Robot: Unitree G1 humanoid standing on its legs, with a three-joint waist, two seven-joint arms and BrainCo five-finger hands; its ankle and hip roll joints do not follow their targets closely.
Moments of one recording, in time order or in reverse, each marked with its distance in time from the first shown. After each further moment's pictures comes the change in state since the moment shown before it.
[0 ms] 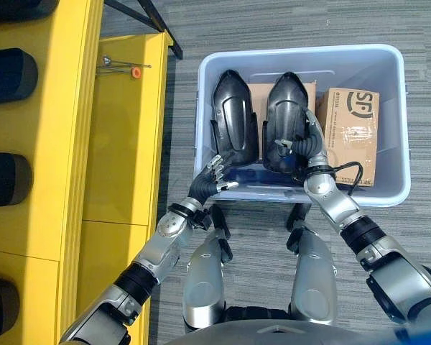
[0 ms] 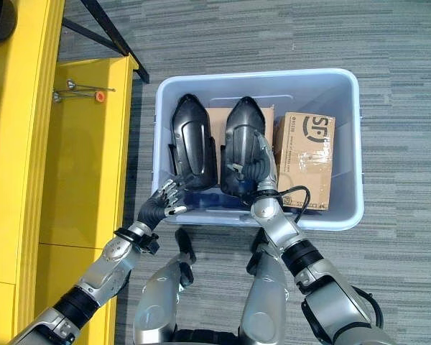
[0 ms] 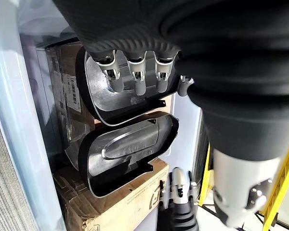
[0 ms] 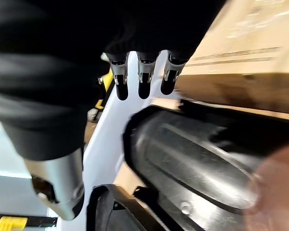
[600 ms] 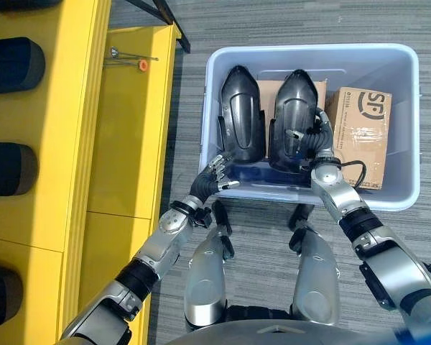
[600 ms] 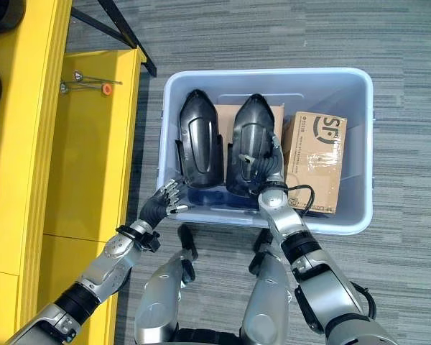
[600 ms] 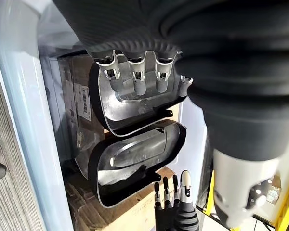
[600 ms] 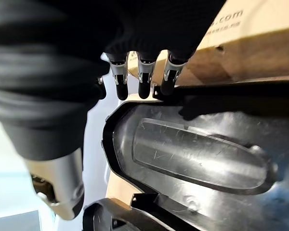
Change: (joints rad) left arm -0.032 0.001 -0.005 0.019 -0.001 0.039 -0.003; right arm -0.109 0.045 -0.101 0.201 0.245 -0.053 0.032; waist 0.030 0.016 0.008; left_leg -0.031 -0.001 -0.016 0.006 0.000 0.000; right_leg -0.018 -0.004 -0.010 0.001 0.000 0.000
